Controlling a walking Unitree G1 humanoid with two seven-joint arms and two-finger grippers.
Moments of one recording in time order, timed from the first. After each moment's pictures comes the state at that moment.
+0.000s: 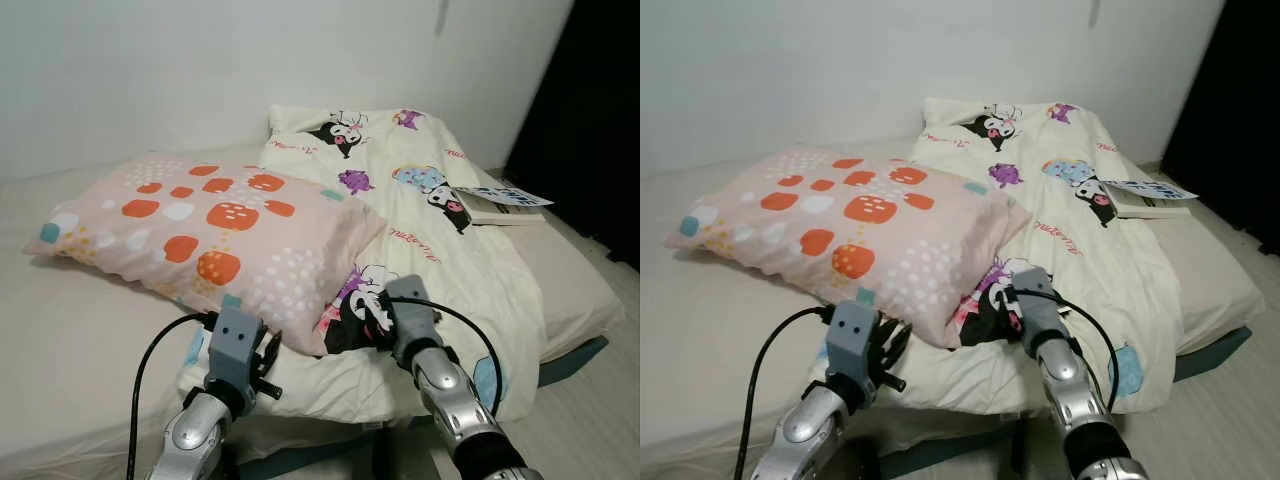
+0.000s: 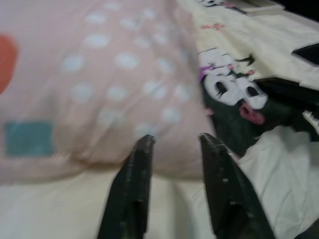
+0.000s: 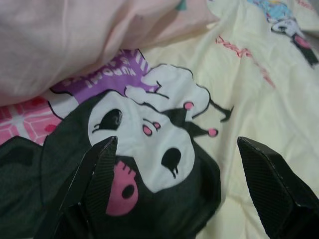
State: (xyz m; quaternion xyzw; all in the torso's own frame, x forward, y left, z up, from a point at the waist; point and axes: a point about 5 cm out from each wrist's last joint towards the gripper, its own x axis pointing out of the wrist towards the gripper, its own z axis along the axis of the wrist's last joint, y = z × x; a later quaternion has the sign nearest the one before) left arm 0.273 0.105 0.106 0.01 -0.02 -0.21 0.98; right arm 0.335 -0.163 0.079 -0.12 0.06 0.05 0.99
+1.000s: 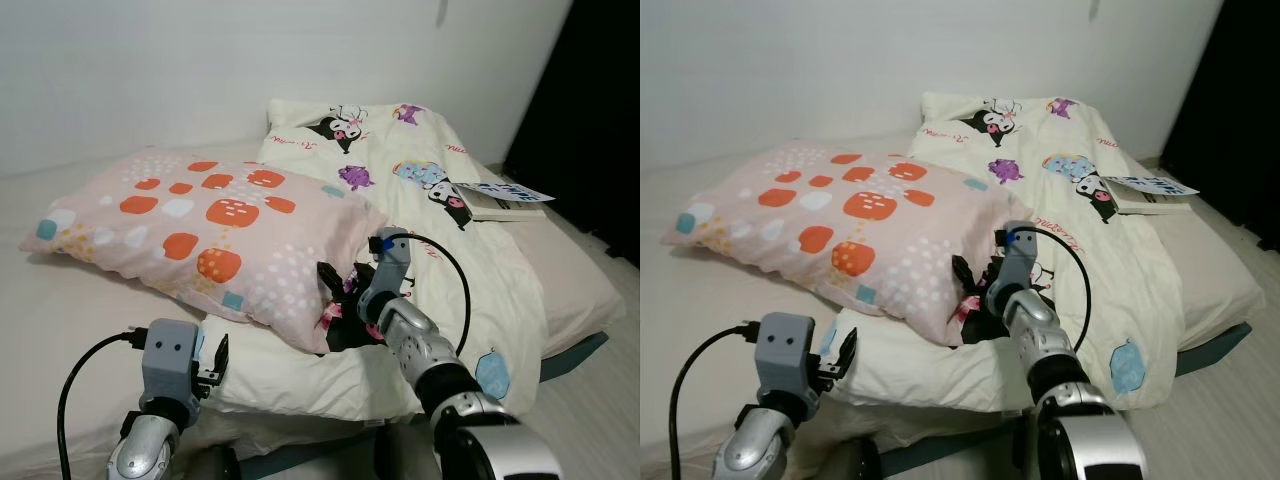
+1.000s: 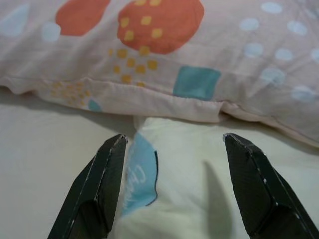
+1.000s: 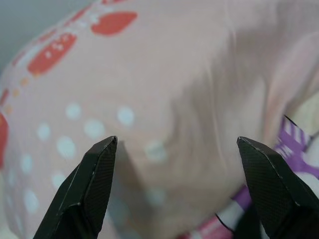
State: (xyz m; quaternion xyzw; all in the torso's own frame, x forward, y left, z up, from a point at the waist) left arm 0.241 0.176 0.107 0.03 -0.02 -0.01 1.00; right arm 0.387 -0.096 0.140 0.17 0.07 0.21 0.96
